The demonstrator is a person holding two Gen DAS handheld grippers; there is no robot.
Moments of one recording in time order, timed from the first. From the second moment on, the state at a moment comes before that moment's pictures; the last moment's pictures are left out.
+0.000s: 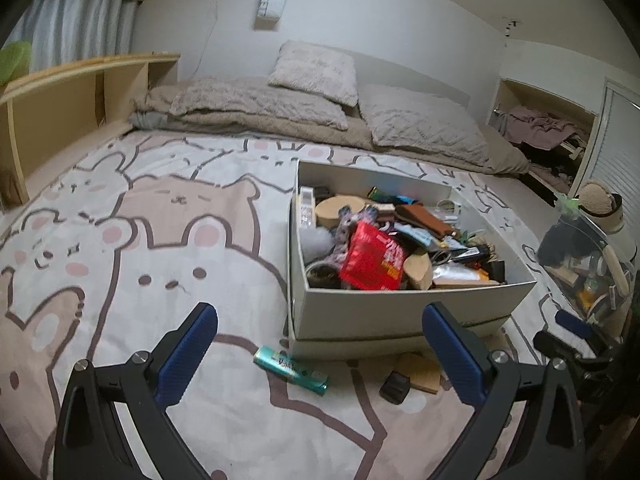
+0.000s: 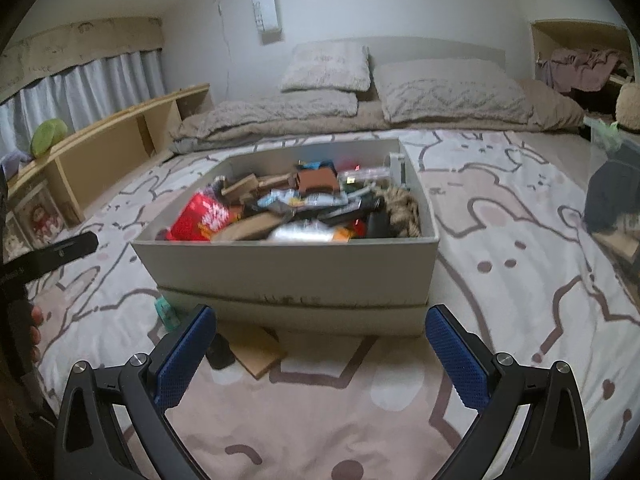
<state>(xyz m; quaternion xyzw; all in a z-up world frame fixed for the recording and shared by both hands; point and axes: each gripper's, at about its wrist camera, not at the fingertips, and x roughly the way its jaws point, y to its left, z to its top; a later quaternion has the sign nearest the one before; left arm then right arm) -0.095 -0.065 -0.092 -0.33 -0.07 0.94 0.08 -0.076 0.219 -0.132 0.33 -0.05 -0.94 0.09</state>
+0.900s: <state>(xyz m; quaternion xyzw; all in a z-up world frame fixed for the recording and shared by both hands) -0.111 -0.071 -0.162 -0.41 -0.02 0.91 0.07 -0.097 0.162 -0.211 0.43 0.09 -0.90 0.06</state>
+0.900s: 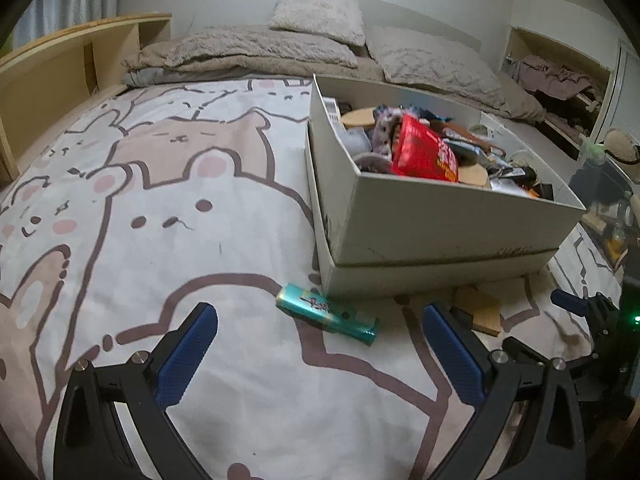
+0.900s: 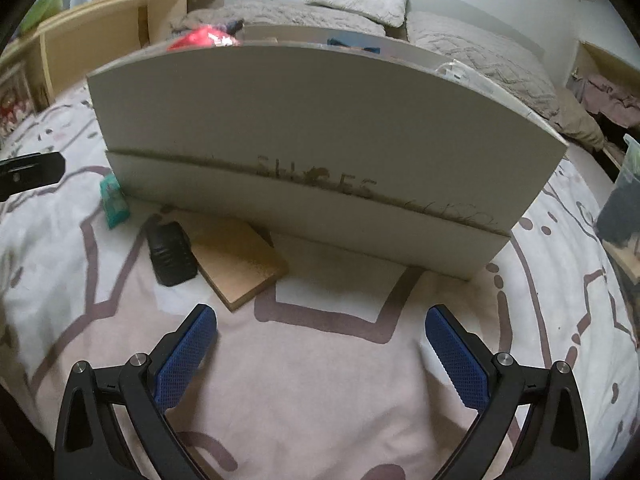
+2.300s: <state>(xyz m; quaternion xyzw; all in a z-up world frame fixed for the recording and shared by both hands) -0.113 0.016 -0.193 -0.41 0.02 0.90 0.14 -0.081 0.203 -0.232 0.42 -0.01 -0.91 0.00</state>
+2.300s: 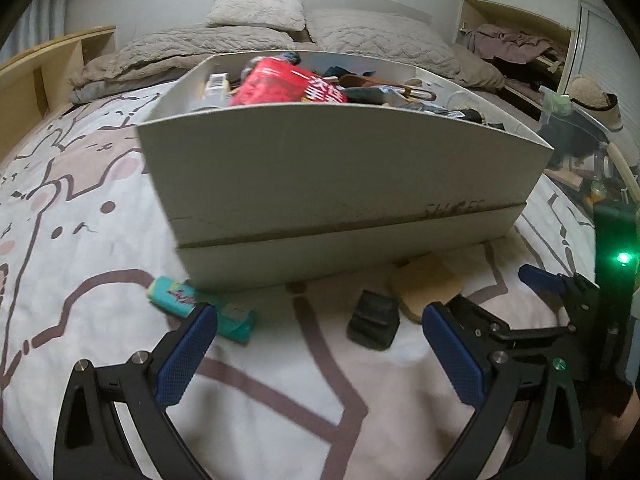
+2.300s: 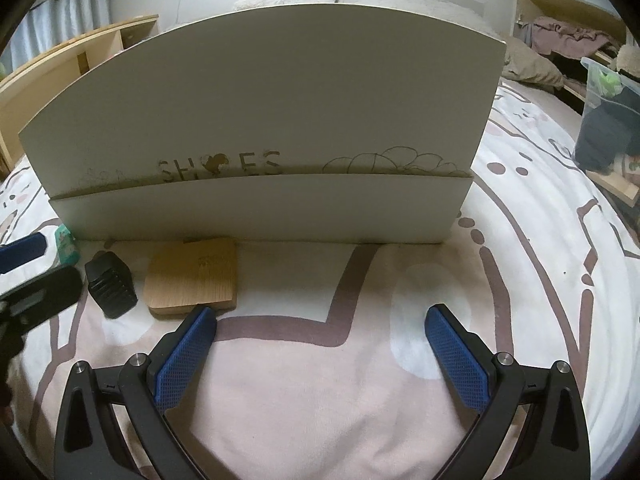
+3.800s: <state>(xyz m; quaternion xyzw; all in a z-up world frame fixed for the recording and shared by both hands) -0.136 -0.087 -0.217 -0.46 0.02 0.88 -0.06 -0.115 0.183 -0.229 0.43 -0.01 -0.90 0.06</state>
